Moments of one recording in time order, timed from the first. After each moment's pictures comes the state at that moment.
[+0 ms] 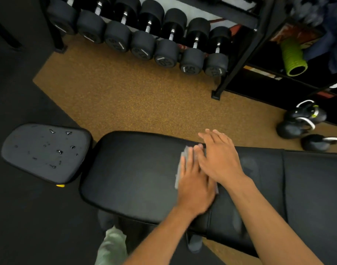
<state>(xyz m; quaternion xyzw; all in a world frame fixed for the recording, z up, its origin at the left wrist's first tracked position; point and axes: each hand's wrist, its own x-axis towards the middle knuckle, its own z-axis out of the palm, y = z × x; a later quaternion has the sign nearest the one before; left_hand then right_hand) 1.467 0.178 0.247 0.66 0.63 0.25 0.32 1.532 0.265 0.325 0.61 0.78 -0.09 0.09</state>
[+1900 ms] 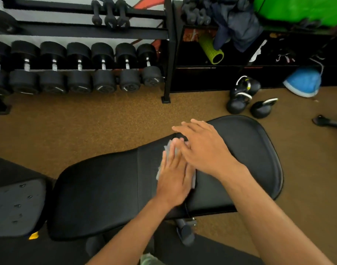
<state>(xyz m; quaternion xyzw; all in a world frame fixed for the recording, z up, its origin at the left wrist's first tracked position) 1.593 0.164 0.364 0.77 0.48 0.27 0.32 1.706 0.208 0.497 0.65 0.76 -0.10 -0.02</state>
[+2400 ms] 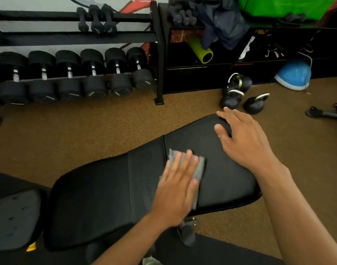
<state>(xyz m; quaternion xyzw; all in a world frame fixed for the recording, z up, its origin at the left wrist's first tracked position) 1.606 0.132 0.386 0.83 0.41 0.23 0.28 1.815 0.186 0.521 0.75 0.65 -0.03 -0.08</state>
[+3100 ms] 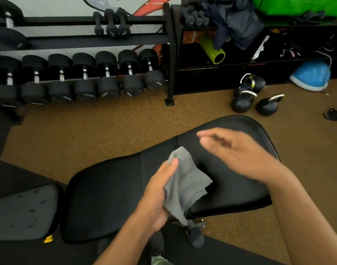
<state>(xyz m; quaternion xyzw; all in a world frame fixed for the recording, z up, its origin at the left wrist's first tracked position) 1.546 0.138 0.472 0.19 0.39 0.33 0.84 1.760 0.170 0.550 0.65 0.62 -0.38 -0.20</state>
